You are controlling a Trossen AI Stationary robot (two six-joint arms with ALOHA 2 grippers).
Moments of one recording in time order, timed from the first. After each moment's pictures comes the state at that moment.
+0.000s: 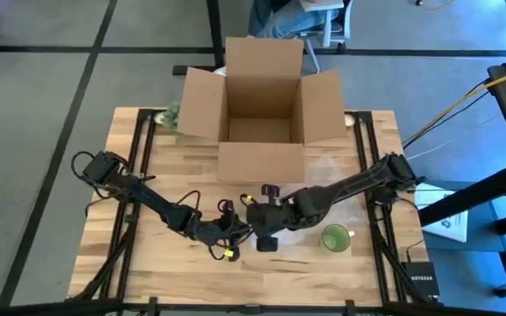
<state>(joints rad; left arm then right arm) -0.48 1.79 0.85 0.51 -0.56 -0.39 0.35 1.91 1.63 -0.80 0.28 0.34</state>
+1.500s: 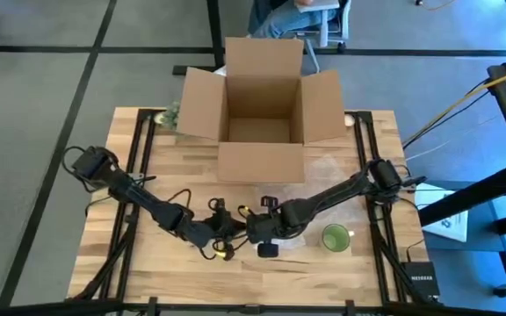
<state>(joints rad) -0.51 1.67 0.85 0.46 -0.65 -0.38 0.36 2.01 1.52 -0.74 0.17 0.35</state>
